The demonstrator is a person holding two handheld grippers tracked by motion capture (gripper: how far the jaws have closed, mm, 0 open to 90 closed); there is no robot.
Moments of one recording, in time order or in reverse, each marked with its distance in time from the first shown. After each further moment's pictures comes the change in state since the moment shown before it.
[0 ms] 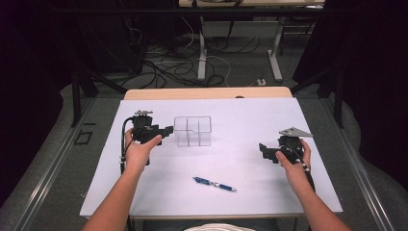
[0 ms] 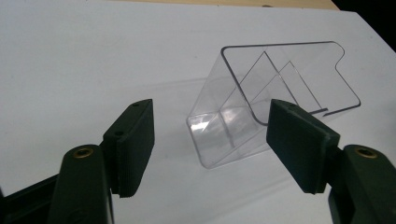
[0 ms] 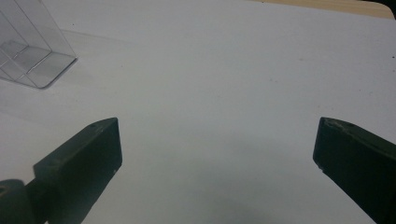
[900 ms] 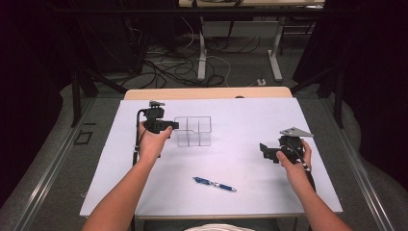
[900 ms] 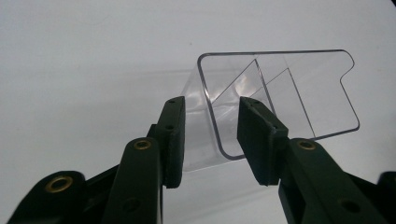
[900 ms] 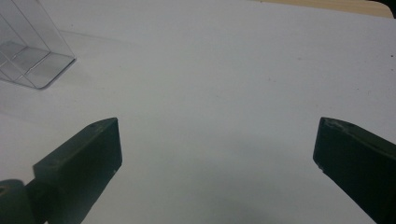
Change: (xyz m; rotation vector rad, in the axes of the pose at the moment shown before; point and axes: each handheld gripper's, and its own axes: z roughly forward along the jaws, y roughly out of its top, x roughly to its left) left arm -0.025 0.028 0.023 0.129 0.060 -0.115; right arm -0.002 -0.001 0.000 0.001 -0.001 0.007
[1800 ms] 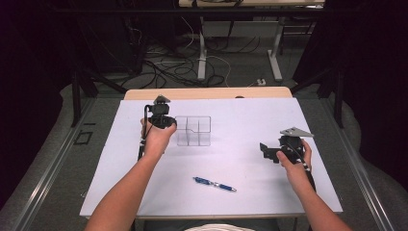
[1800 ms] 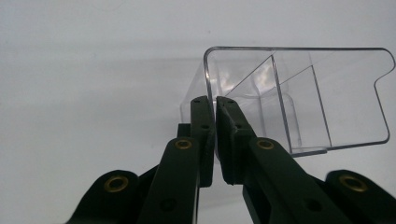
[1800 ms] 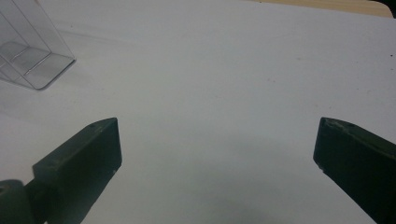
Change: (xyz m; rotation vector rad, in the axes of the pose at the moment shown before) left arm -0.017 0.016 0.009 0.109 0.122 -0.014; right arm -0.001 0.000 0.000 -0.004 0.002 0.000
